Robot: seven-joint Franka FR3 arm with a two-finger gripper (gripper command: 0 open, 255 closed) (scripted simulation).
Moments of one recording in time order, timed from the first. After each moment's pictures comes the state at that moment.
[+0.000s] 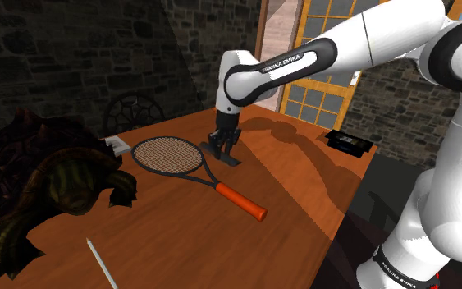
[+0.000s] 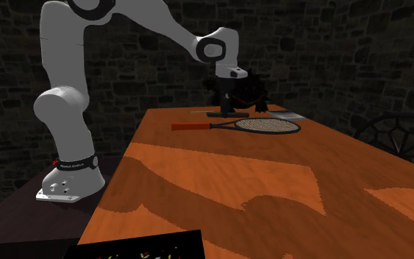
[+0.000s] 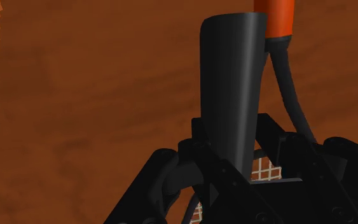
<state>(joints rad) 0.20 0.15 0.05 -1.95 0.09 2.11 0.20</state>
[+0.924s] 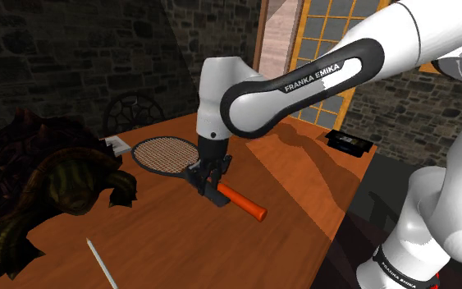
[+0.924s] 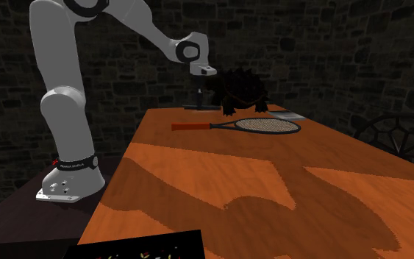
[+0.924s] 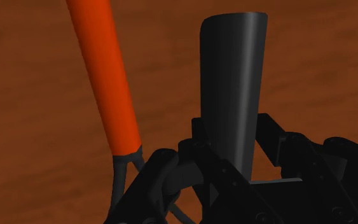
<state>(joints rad) 0.37 0.04 0.19 -2.10 0.08 2.17 0.52</state>
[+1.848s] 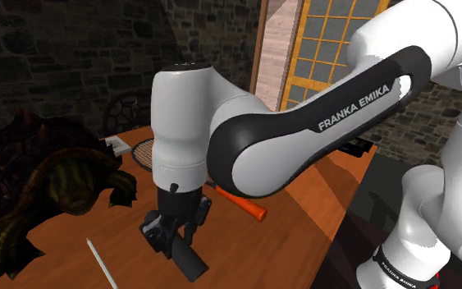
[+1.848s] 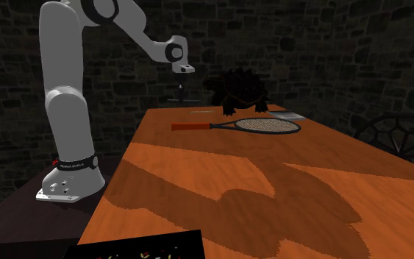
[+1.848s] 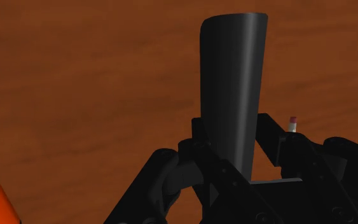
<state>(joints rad) 0.55 0.13 0.34 -1.99 0.02 2.17 0.88</state>
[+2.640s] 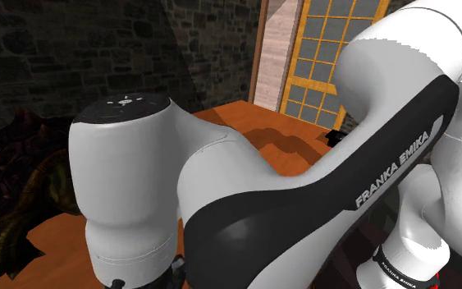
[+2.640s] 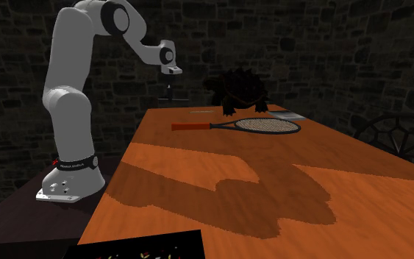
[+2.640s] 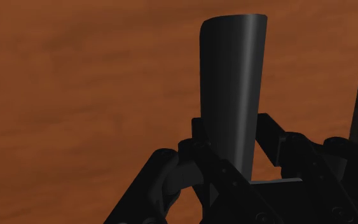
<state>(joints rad) 0.71 0.29 0.40 -1.82 -0.08 2.16 1.13</state>
